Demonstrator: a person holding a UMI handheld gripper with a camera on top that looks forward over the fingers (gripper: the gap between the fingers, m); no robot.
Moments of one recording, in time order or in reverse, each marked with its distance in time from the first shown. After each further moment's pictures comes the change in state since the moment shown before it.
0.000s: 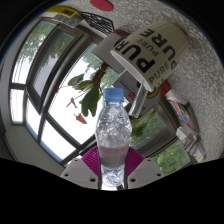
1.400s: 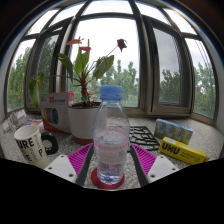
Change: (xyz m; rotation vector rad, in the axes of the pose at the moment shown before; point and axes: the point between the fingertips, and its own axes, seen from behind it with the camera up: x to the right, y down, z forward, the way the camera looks) arm -0.073 -0.371 -0.077 -0.091 0.806 -2.250
